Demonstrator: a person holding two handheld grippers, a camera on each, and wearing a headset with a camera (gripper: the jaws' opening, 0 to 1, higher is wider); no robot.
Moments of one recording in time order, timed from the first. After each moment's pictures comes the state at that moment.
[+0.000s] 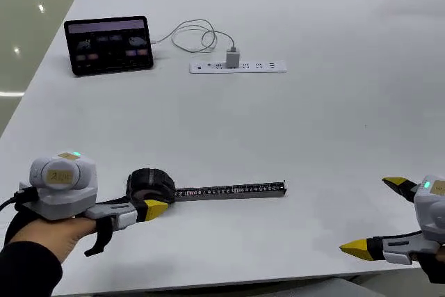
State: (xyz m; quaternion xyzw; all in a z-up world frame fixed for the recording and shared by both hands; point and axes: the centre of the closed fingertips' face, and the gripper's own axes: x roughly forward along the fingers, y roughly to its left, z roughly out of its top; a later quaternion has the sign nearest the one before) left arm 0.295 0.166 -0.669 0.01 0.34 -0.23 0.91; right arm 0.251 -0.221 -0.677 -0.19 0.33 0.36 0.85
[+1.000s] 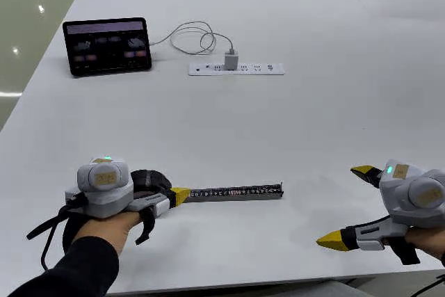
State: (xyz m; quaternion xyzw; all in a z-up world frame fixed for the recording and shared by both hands) left arm 0.325 0.145 -0.712 -0.05 0.32 -0.14 0.93; right arm 0.269 -0.181 -0.679 -0.21 0.32 0.42 0.82
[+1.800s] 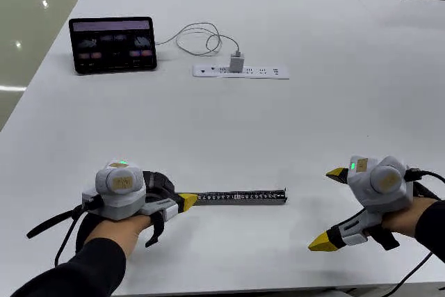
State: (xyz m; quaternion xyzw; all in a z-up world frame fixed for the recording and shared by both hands) left arm 0.332 0.138 -0.736 -0.03 0.33 -0.15 0.93; right arm 0.285 -0.156 -0.724 -0.27 0.39 0.50 0.73
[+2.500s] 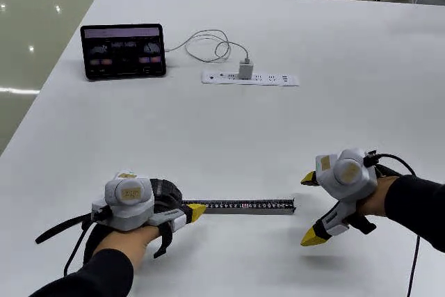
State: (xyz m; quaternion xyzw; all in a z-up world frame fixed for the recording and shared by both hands) left arm 0.331 0.138 -0.737 -0.04 0.33 -0.15 0.93; right arm 0.308 -0.117 -0.743 -0.35 0.39 0.58 0.63
